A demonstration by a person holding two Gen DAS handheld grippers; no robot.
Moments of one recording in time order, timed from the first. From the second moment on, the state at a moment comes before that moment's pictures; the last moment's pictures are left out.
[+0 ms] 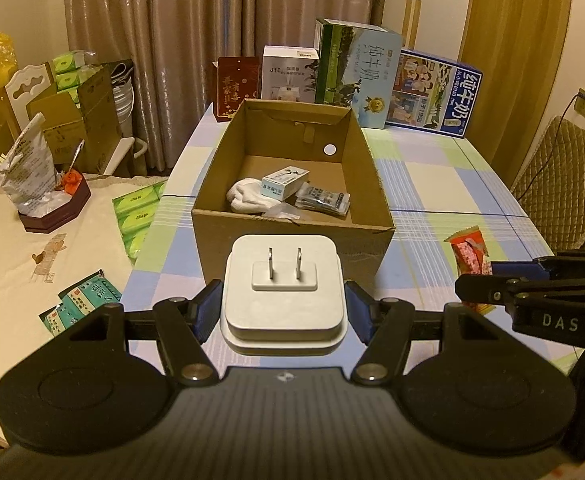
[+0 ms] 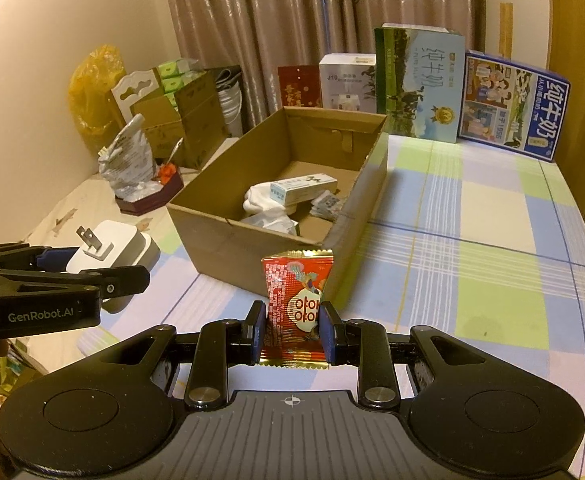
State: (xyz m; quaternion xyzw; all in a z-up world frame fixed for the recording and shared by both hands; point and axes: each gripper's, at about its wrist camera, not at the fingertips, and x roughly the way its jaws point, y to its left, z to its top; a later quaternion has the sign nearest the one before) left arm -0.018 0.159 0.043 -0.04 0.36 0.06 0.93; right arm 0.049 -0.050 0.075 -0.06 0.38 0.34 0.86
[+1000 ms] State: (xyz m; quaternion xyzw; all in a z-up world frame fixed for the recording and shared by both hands) left arm 0.013 0.180 0.055 -0.04 0.36 0.05 0.93; right arm 0.074 -0.024 0.082 -0.06 0.37 0.34 0.86
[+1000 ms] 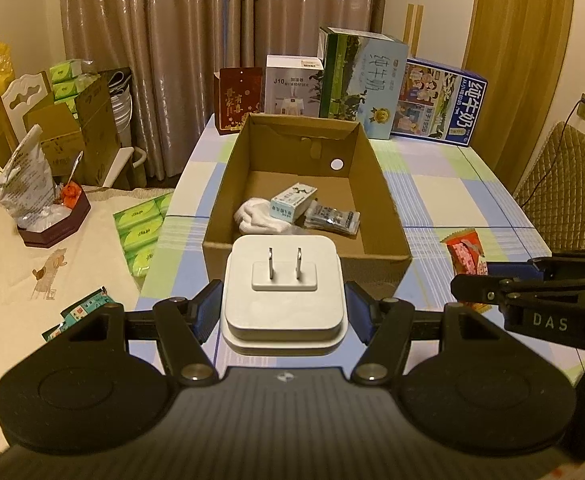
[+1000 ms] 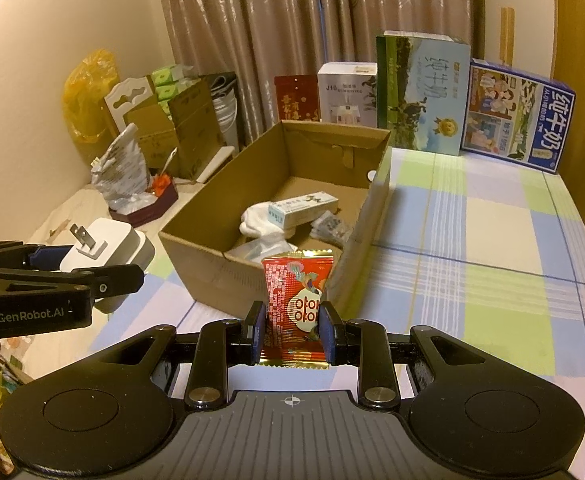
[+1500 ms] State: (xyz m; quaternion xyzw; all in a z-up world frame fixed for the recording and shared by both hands) left arm 0.064 0.199 0.064 -0.03 0.36 0.03 0.93; right arm 0.124 0.019 0.091 -0.06 0.37 0.34 0.86
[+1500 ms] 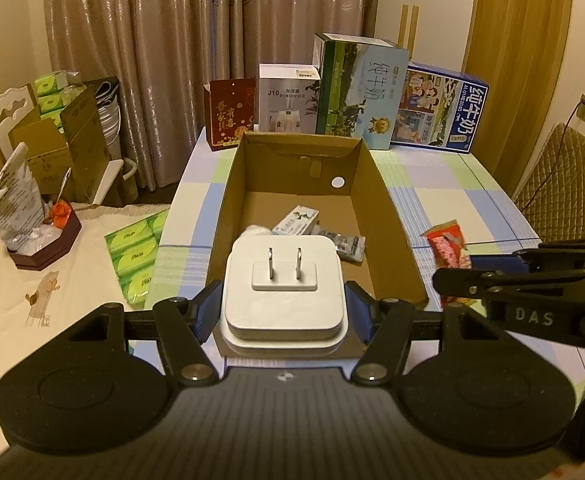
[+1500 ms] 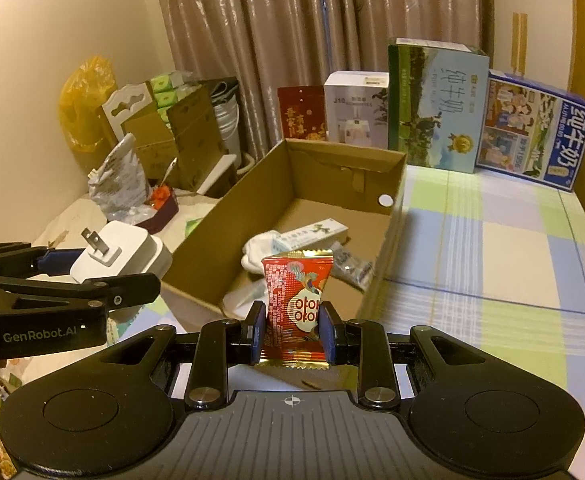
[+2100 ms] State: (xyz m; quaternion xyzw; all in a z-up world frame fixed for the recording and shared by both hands) left arm 0.127 0.221 0.061 -0.01 0.37 0.02 0.93; right arm 0.177 0.046 0.072 -0.05 0.39 0.34 0.85
